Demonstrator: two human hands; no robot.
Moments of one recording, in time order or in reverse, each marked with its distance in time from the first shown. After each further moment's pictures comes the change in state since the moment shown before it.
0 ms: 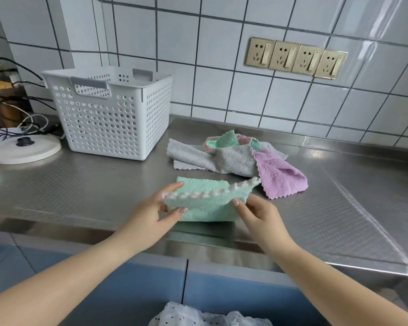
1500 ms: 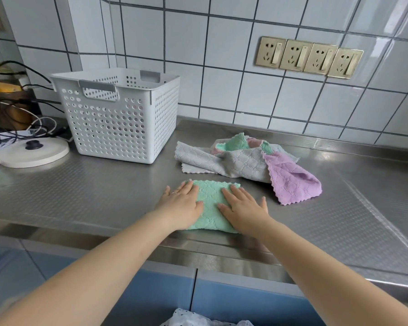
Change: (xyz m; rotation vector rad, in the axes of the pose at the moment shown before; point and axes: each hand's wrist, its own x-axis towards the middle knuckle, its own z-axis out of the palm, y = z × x) left_hand 0.075 -0.007 0.024 0.785 -0.361 -0.264; right_hand 0.067 0.021 0.044 -0.816 -0.425 0.167
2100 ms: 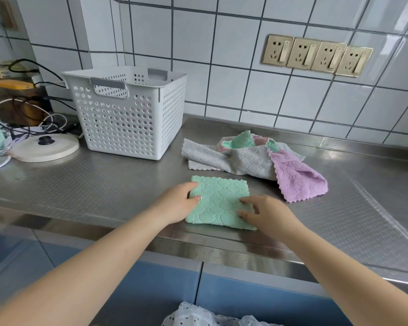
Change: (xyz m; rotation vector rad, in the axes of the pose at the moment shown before) left_hand -0.016 -0.019 -0.005 -0.486 0.127 -0.032; right_hand -0.034 0.021 -0.021 0.121 0.082 0.027
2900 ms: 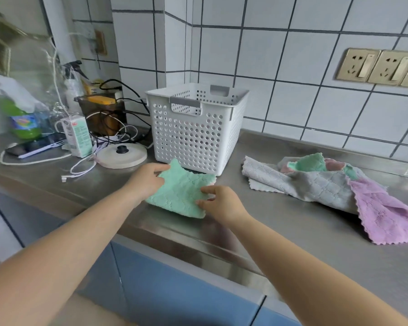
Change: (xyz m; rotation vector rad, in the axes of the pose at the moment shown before) left_hand -0.006 -0.144 -0.143 -0.207 0.385 -0.196; right_hand 0.069 -0.204 0.050 0.532 -0.112 -0.206
